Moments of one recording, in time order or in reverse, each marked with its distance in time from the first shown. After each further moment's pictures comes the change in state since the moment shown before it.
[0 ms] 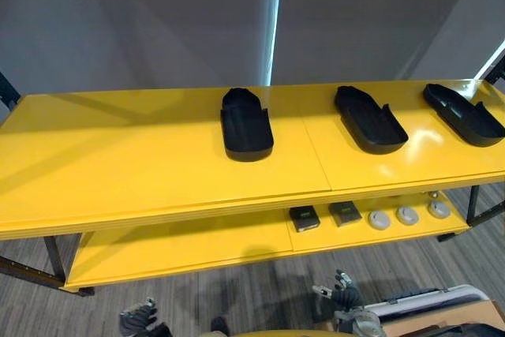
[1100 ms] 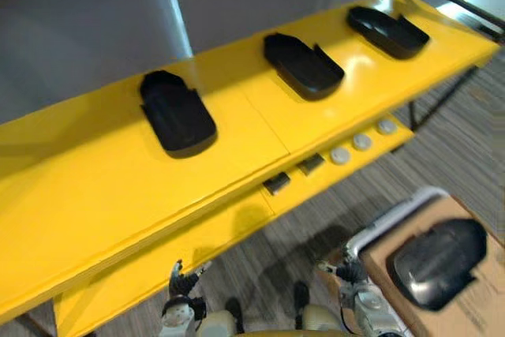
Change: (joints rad) left arm -0.215 0.056 -0.210 0.042 0.082 -0.025 -0.012; right arm -0.145 -0.062 0.044 0.017 -0.101 0.005 -0.029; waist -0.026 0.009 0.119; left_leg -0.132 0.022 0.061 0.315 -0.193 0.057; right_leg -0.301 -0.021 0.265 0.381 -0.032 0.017
